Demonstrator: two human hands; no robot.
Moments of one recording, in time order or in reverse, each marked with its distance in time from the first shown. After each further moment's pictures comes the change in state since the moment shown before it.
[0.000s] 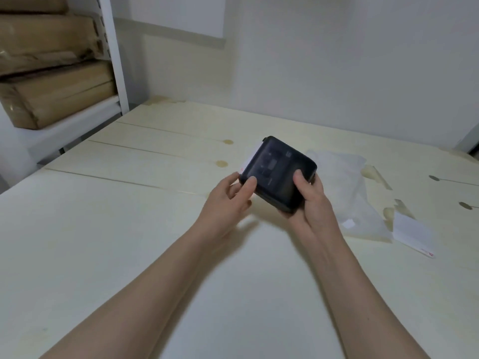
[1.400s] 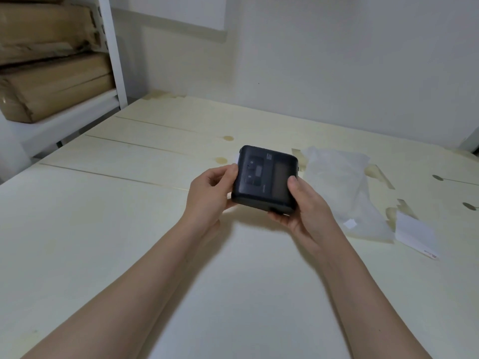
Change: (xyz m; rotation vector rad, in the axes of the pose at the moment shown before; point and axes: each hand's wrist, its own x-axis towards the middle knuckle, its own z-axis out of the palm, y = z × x) left_hand 0.005 0.014 -0.006 -0.119 0.239 0.020; right_hand -0.012 -0.004 -0.002 -0.392 -0.038 0.098
